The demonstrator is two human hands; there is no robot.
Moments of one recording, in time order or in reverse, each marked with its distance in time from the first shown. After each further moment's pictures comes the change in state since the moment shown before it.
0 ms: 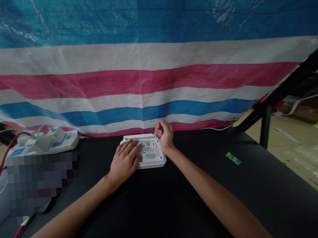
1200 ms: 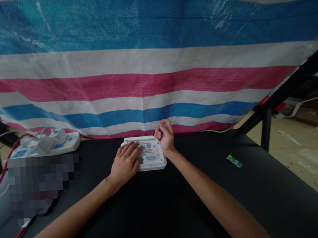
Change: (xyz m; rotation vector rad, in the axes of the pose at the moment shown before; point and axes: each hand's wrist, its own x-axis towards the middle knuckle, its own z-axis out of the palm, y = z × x) left_hand 0.000 0.000 0.001 0.005 -0.007 -0.002; right_hand 0.000 0.003 -0.001 0.090 -0.017 -0.029
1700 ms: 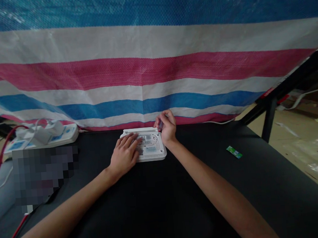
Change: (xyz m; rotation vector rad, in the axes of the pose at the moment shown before) left_hand 0.000 0.000 -0.001 -0.010 -0.014 -0.008; right_hand 0.006 0.002 -0.004 0.015 -0.014 -0.075
